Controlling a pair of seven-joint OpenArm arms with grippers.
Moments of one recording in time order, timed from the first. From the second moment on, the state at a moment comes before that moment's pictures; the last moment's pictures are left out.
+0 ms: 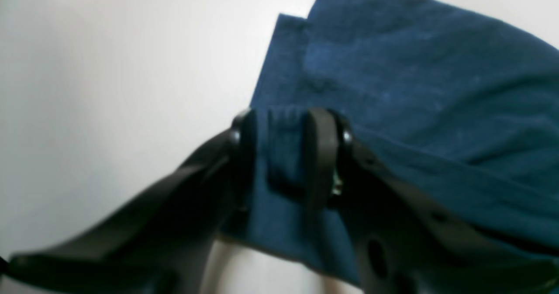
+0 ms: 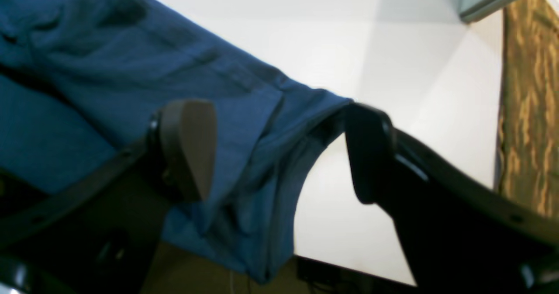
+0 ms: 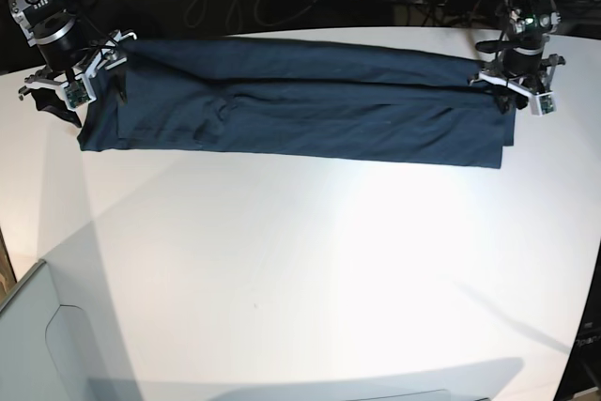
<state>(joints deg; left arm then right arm) 29.1 -16.3 -25.2 99.1 -21.9 -5.3 27.0 -34.1 8.3 33.2 120.3 2.7 43.5 -26.5</state>
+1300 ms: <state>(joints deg) 26.8 -12.7 -29.7 100.4 -22.3 -5.7 26.8 -21.4 11.2 23.7 92.5 3.3 43.5 -25.4</state>
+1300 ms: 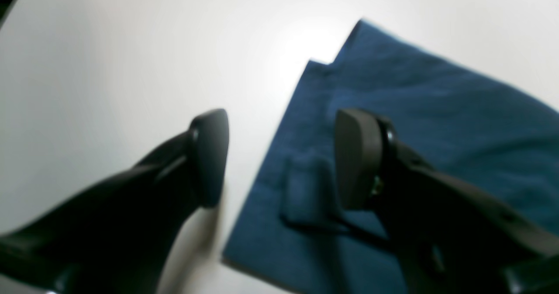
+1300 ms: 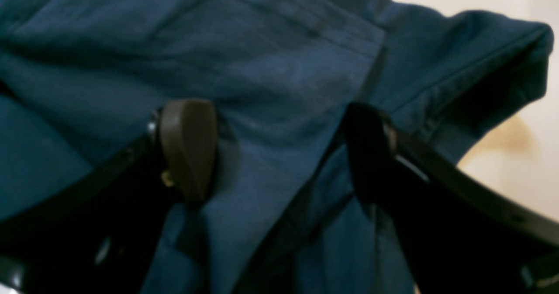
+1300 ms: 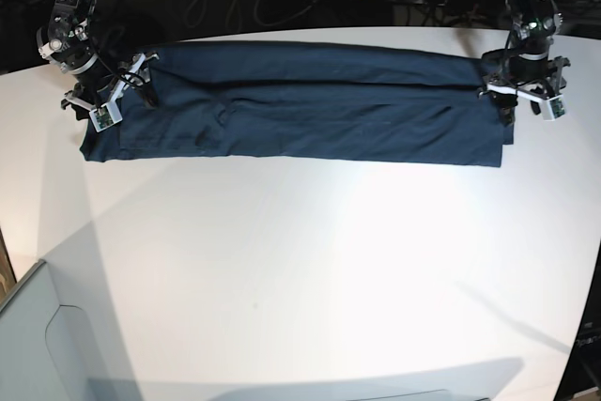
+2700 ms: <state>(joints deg) 24.6 -12.0 -24.7 93.9 -21.6 -5.5 26.5 -19.7 11.9 22.4 92.3 2.7 43.5 -26.1</state>
